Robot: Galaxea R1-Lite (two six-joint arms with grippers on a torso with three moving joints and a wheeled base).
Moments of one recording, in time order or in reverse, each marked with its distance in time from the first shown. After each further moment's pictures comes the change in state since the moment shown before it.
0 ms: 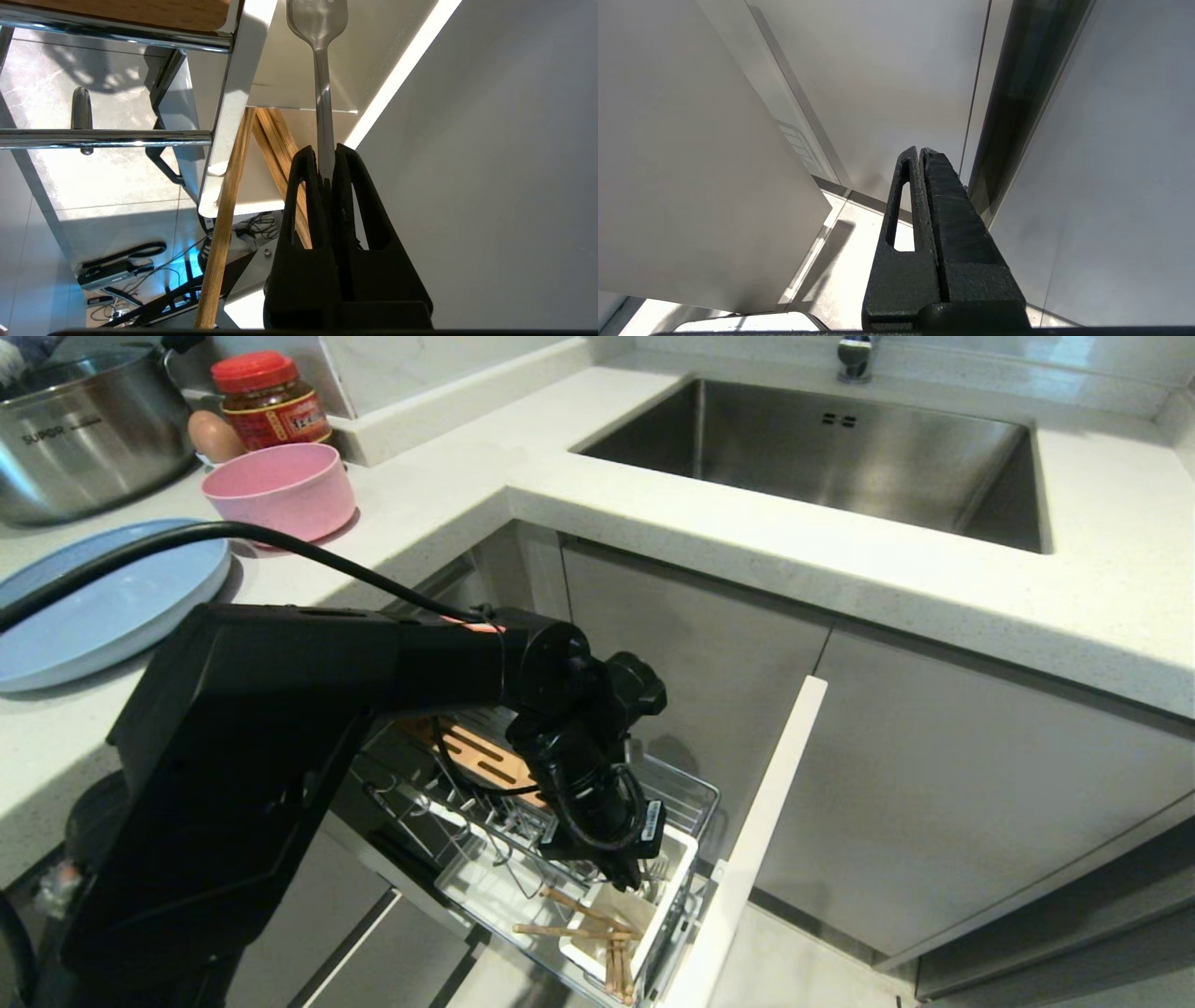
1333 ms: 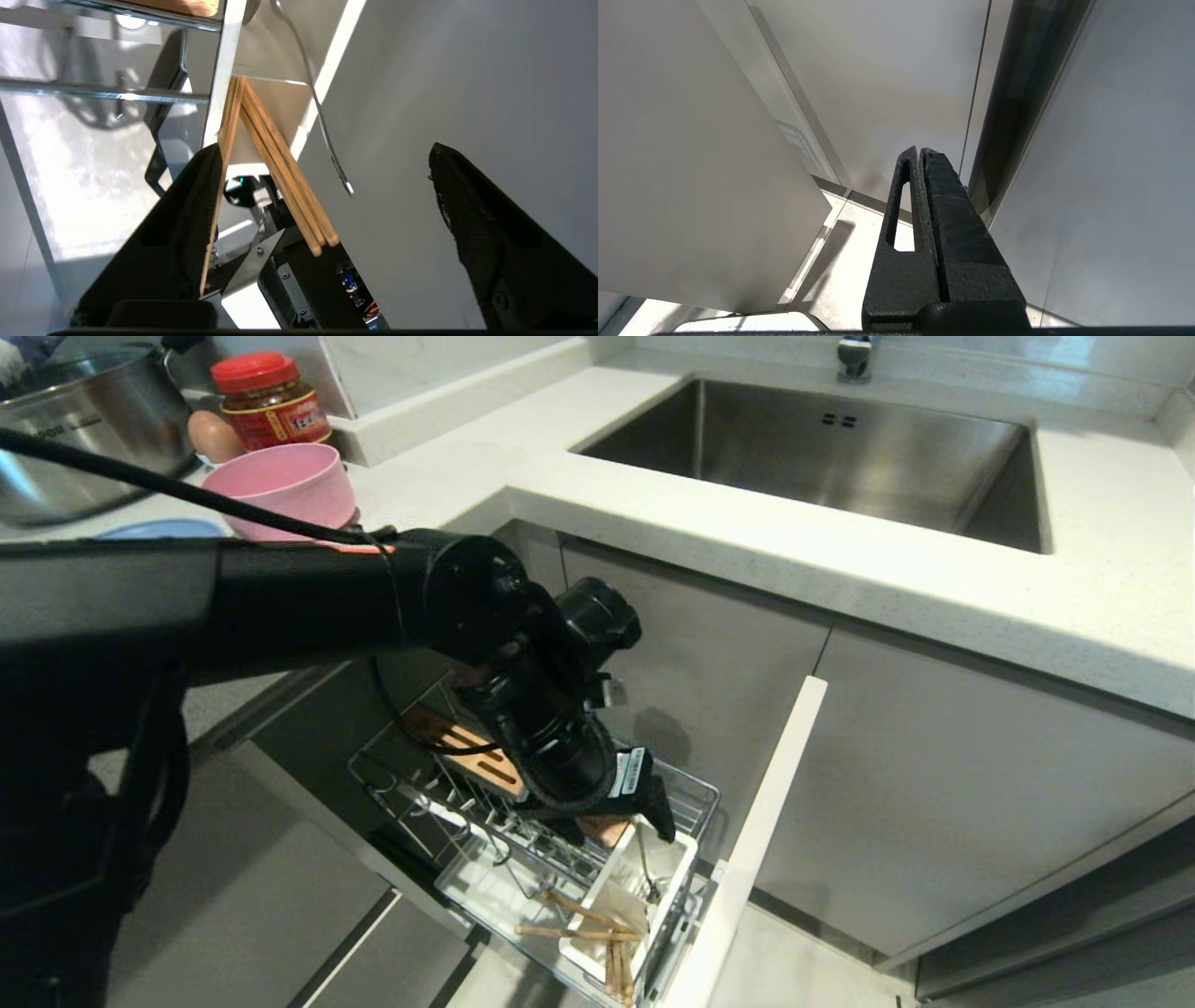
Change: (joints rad) left arm -0.002 -0.167 0.000 0.004 0.021 0.000; right arm 0.000 0.000 0.000 0.000 0.000 0.000
